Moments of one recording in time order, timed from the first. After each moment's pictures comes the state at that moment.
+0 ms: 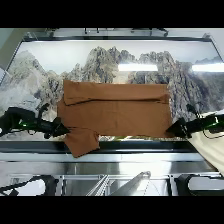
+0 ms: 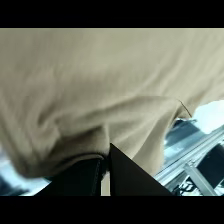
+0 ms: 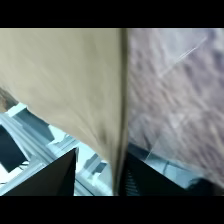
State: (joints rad) left arm 0.36 -1.41 0.67 -2.31 1.29 2.01; right arm -0.54 -1.58 0.73 -0.87 1.39 0.96
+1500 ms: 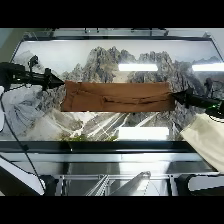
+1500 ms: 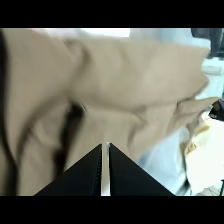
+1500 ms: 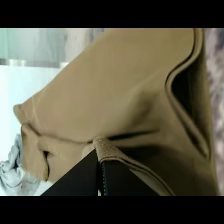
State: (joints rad) left arm 0.29 -2.01 1.77 -2.53 1.44 1.89; right arm -0.47 -1.69 0.95 -0.16 1.12 0.67
